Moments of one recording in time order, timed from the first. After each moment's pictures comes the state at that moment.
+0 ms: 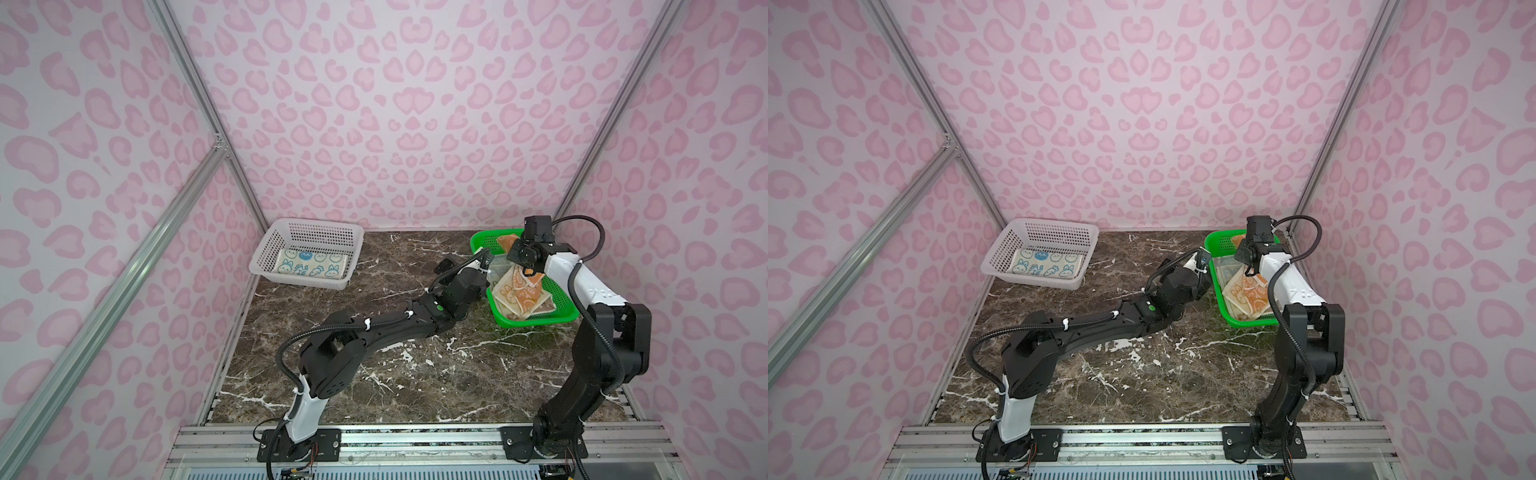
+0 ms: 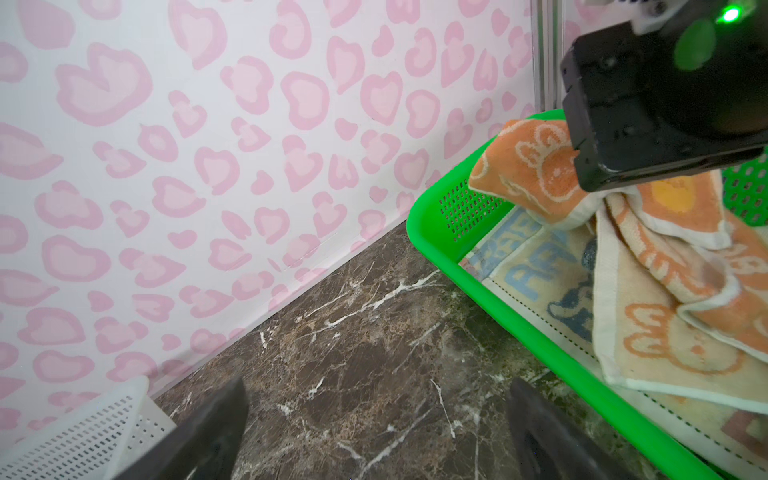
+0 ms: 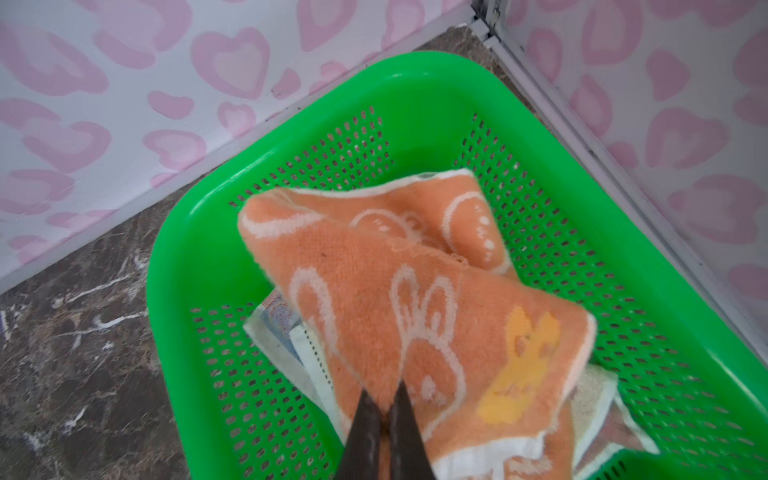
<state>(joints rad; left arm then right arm) -1.04 2.00 1.56 0.13 -0.70 0.20 0.02 1.74 1.44 -0.54 0.20 0.46</state>
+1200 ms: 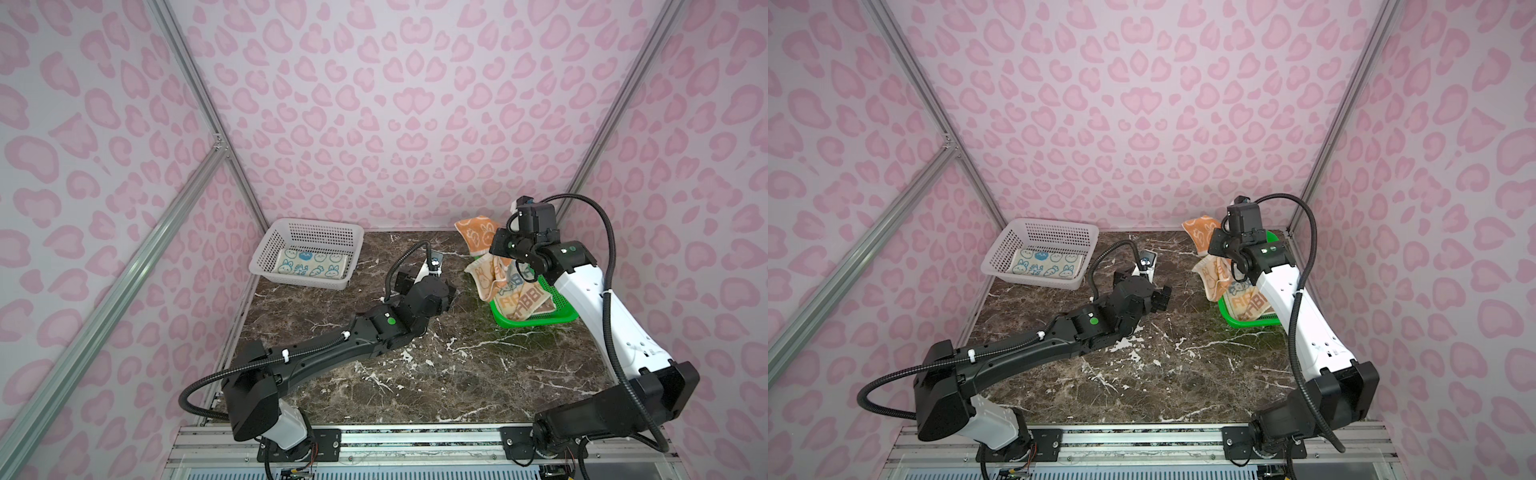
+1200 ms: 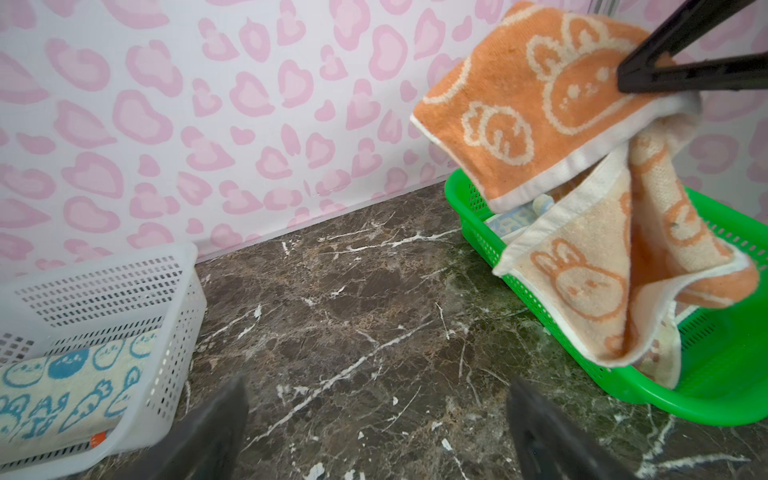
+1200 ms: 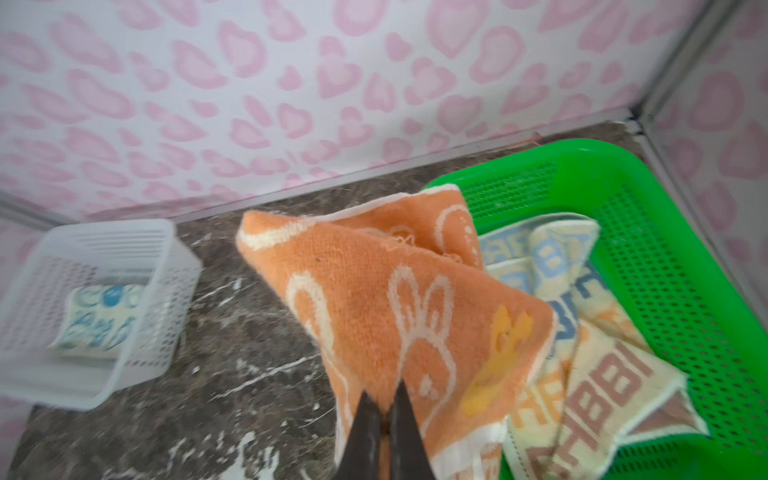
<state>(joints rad) -1.04 1.51 1.22 -0.13 -0.71 -0.18 0.31 1.45 1.56 -0.73 0.08 0.41</state>
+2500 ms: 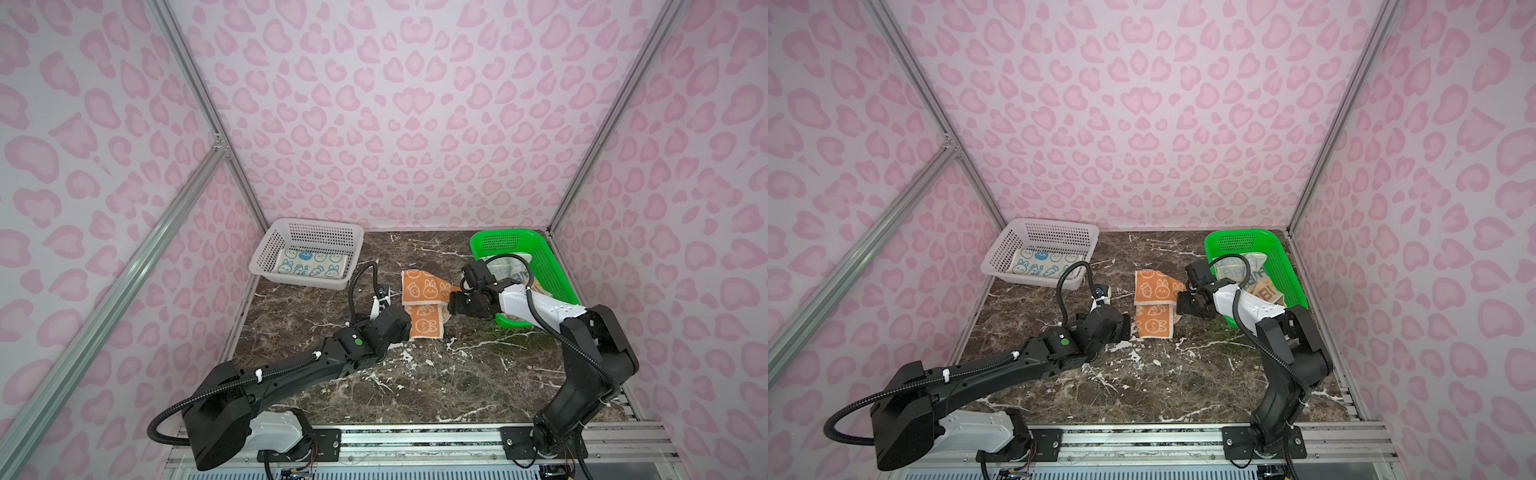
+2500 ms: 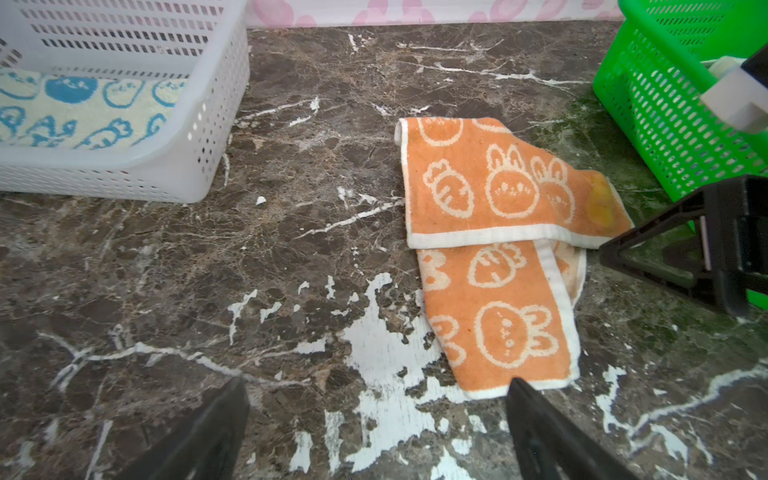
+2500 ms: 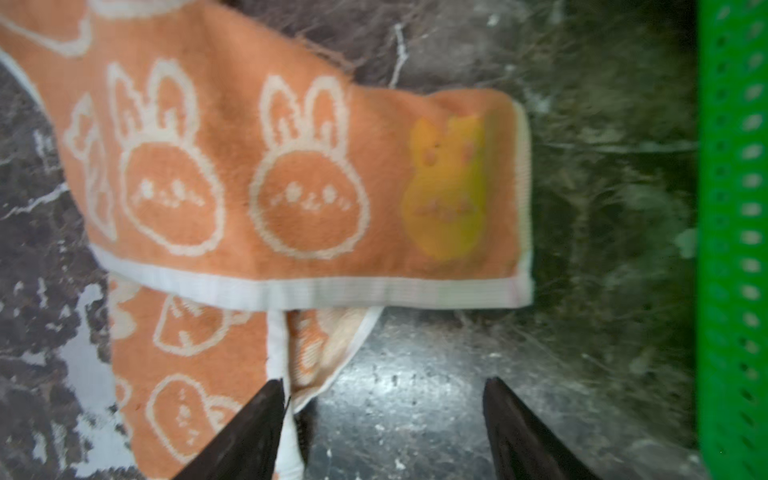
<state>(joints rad) -0.93 1.33 0.83 -0.32 -0.56 -0.61 0.41 1.71 1.08 -0.51 -0.02 0.48</state>
